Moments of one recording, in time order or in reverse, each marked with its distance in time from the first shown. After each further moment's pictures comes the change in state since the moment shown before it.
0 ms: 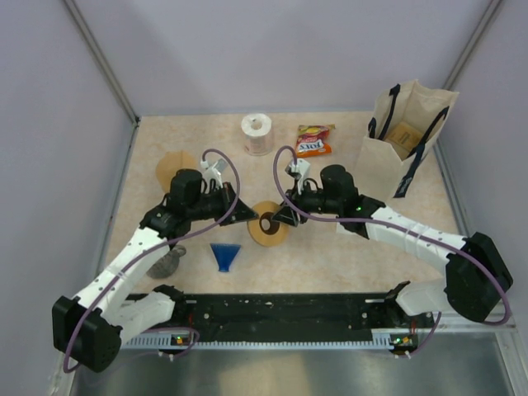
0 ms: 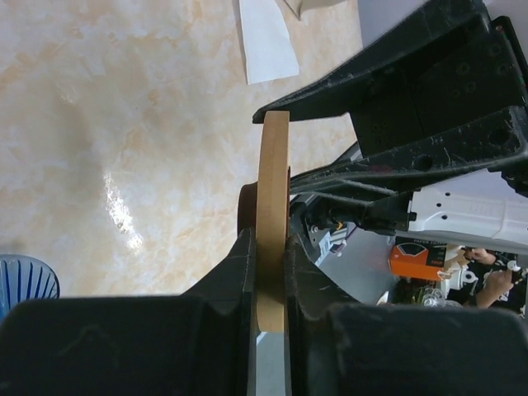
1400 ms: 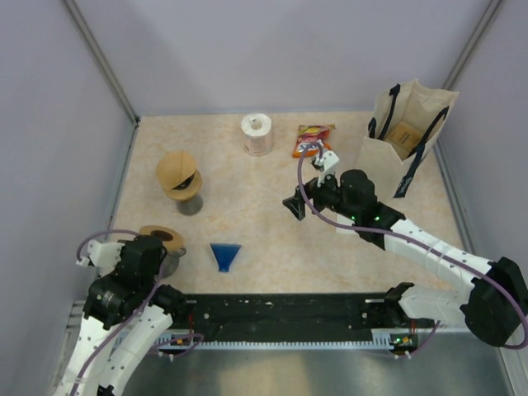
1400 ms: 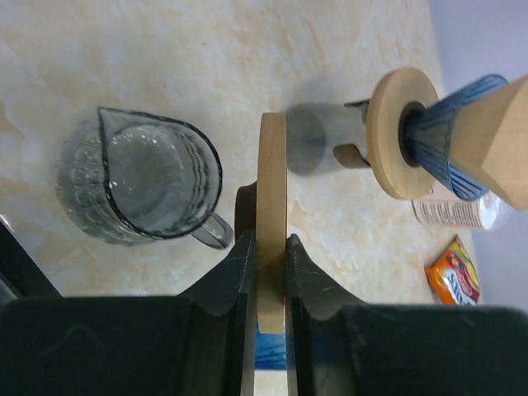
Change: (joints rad) left arm 0.000 -0.691 -0.034 -0.881 -1.337 -0.734; right arm -0.032 -0.190 -0.085 0.034 0.354 0.016
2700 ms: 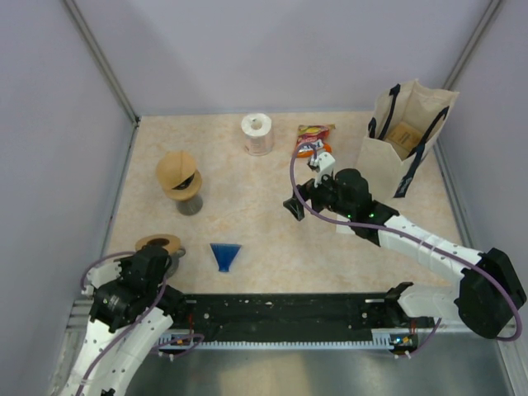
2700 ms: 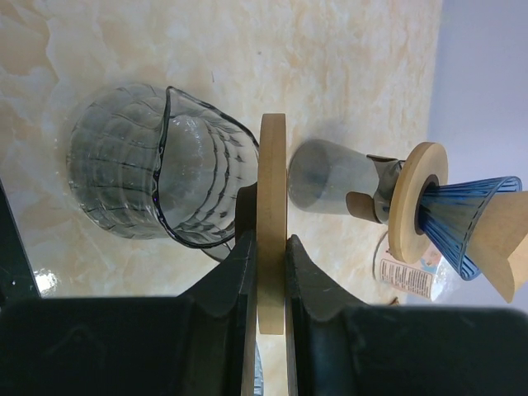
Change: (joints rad) left arm 0.000 -0.080 -0.114 -0.145 -0.072 -0.455; right arm -0.017 0.069 0.000 -0.009 0.008 -0.019
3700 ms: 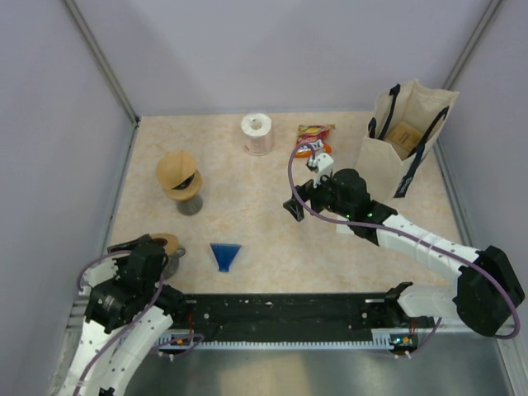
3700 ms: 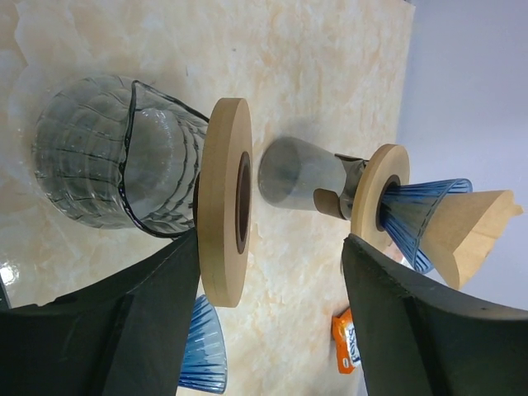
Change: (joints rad) left arm 0.000 0.025 0.057 0.000 -0.003 -0.059; right arm 0.000 0.016 0.000 -0.006 0.000 0.000
